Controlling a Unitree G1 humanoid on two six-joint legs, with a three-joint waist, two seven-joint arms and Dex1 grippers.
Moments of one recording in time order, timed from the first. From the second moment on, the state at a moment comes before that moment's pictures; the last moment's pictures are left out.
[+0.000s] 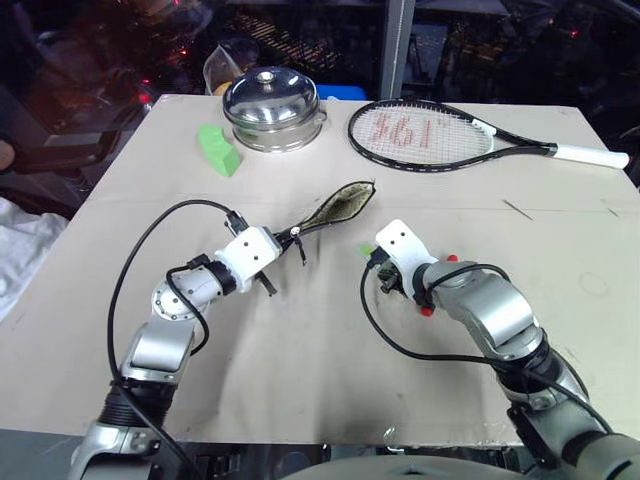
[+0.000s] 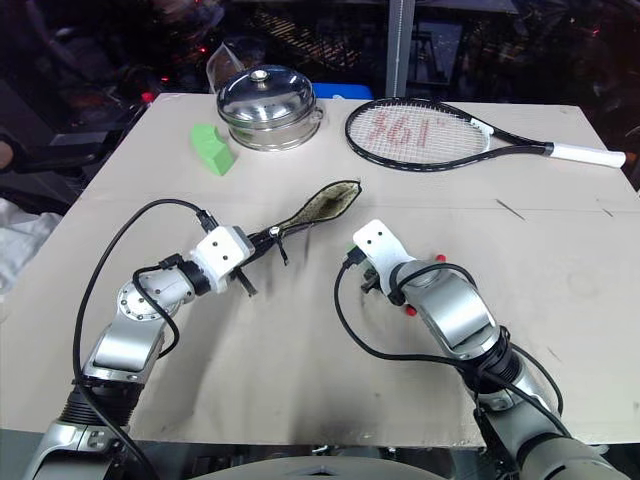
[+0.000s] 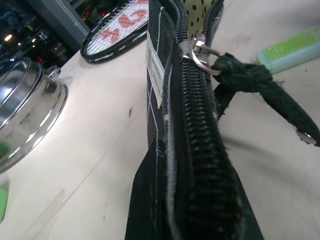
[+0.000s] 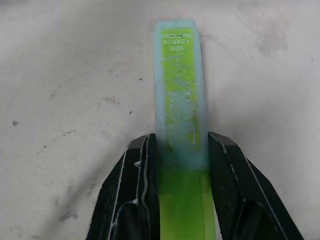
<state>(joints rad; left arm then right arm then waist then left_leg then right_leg) -0.18 0.62 -0.02 -0.07 -0.01 -0.05 -0.66 -0.57 -0.32 0.44 -0.43 0.11 1.42 0.31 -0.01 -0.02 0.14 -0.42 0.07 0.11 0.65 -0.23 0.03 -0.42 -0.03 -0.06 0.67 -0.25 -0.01</state>
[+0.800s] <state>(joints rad) -0.19 0.60 -0.09 -0.09 -0.02 -0.13 -0.77 -0.96 -0.72 0.70 -0.38 0.06 0.96 0.76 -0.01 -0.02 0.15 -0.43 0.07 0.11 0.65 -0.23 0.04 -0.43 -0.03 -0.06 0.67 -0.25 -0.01</state>
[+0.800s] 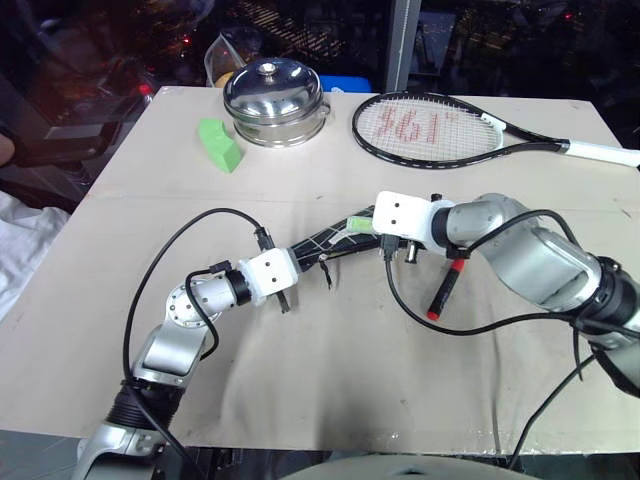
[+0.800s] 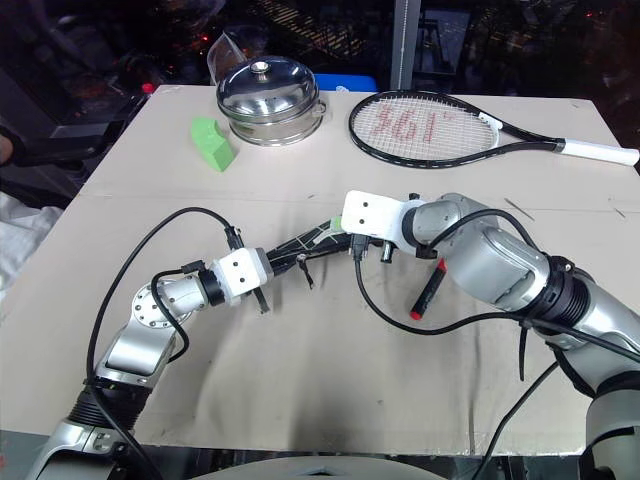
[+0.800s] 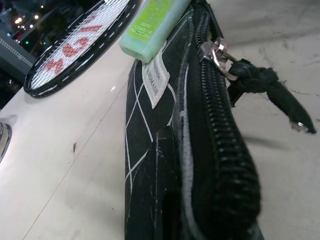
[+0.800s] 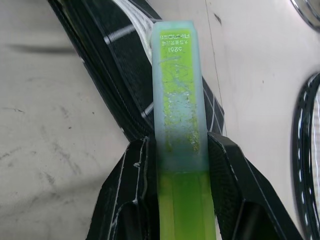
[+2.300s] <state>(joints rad) -0.20 0.68 -0.13 -0.13 0.18 -0.30 -0.74 -0.90 -0.85 0.55 -0.41 0.14 1.02 0.98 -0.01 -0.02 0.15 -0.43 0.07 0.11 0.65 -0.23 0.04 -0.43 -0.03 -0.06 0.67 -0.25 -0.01</state>
